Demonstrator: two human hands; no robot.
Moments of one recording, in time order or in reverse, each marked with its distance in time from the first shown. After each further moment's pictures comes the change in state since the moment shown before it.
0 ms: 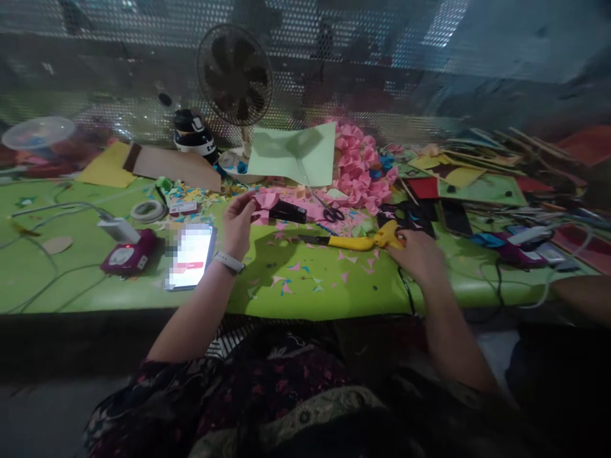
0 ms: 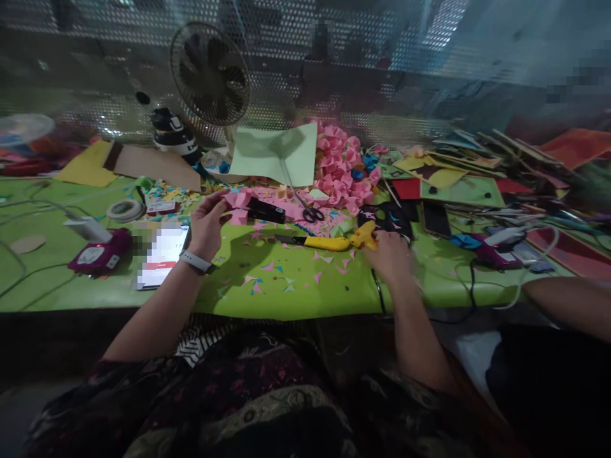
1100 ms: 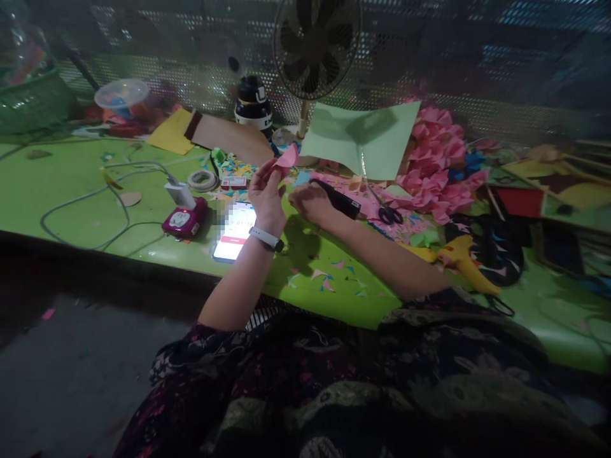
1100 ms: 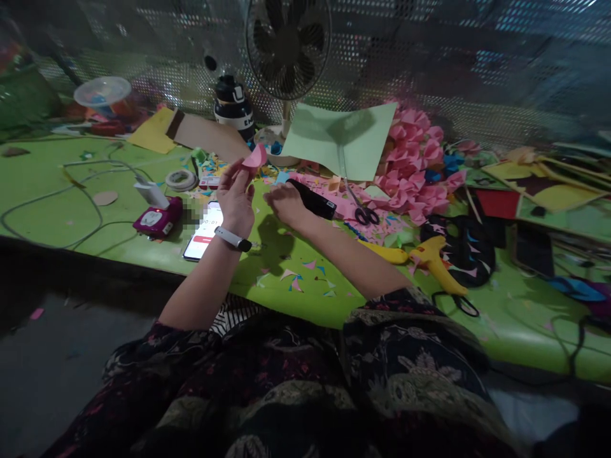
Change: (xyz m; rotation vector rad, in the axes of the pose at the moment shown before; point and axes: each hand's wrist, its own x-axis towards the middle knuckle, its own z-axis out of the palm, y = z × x) left_hand 0.026 0.008 -0.022 -0.147 0.318 0.066; right_hand 0.034 -0.317 0.030 0.032 0.018 -1.167
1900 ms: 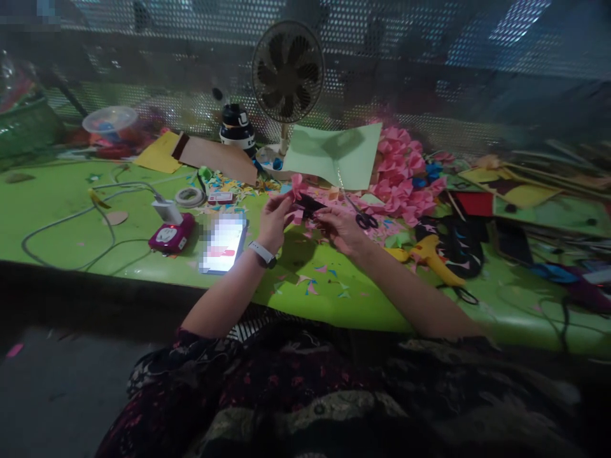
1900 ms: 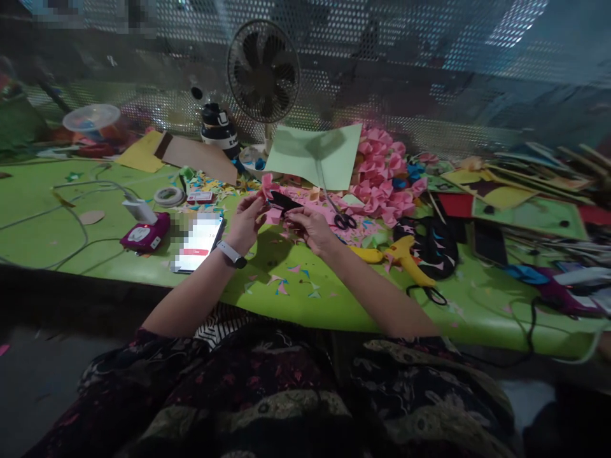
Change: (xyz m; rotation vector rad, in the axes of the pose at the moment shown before) left_hand -0.038 -0.009 0.016 -0.017 -0.167 -0.364; right_hand -0.101 0.015 -0.032 1.893 0.305 0.779
